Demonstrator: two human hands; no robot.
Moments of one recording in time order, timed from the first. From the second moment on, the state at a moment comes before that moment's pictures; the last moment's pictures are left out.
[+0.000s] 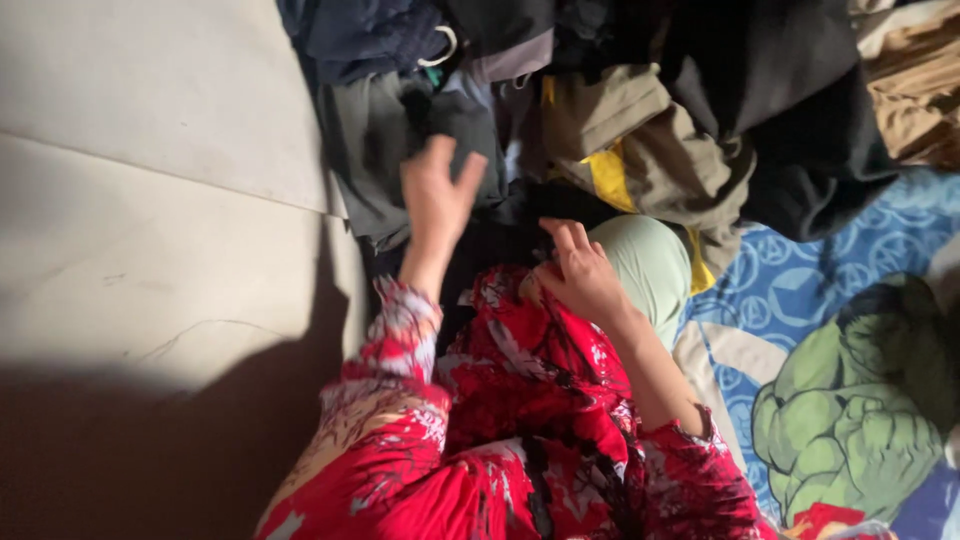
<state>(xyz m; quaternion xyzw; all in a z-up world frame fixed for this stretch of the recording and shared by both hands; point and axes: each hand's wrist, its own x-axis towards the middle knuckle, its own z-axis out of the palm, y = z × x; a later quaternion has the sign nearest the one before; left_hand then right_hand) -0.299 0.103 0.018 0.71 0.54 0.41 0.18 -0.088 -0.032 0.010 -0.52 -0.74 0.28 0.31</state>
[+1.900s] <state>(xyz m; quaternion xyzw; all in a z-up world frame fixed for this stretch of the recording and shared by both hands) 0.136 -0.118 -0.086 0.98 -0.10 0.00 0.17 0.176 -0.571 -0.046 -0.97 -0.19 0.14 0.06</state>
